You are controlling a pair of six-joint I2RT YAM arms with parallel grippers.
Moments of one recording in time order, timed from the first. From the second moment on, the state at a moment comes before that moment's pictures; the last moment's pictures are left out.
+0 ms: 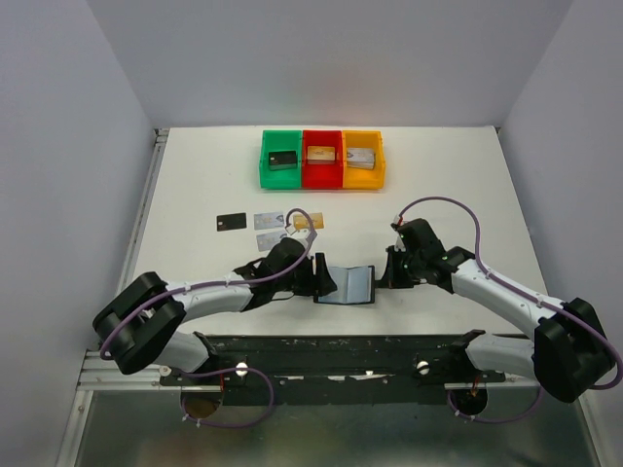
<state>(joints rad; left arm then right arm) -0.85 1.37 0.53 0.18 0.14 -0.76 0.54 1.19 0.63 -0.44 -0.14 0.47</state>
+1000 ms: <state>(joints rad) -0.85 1.30 0.53 0.15 0.03 -0.76 0.54 1.21 0.63 -0.44 -0.14 0.47</state>
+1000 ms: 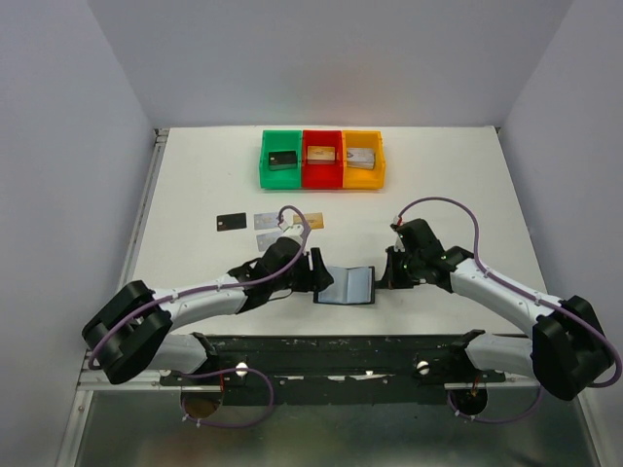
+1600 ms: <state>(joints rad) -0.89 1.40 0.54 0.18 0.06 -0.76 0.54 1.21 0.63 -0.44 -0.14 0.47</state>
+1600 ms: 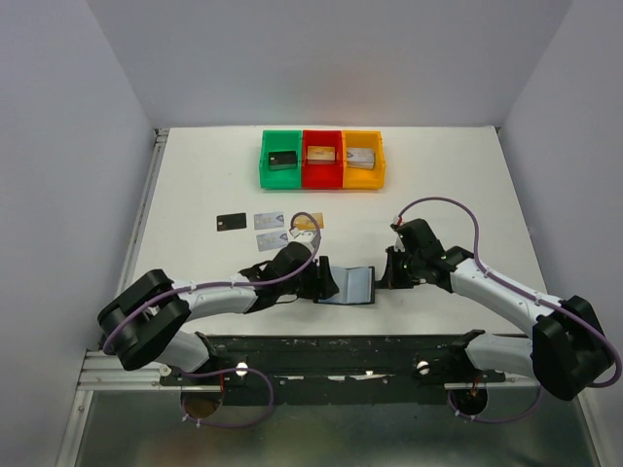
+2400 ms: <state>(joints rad) -0.93 1.46 0.58 0.22 0.13 -0.75 0.54 1.21 0.63 -0.44 -0.15 0.47</state>
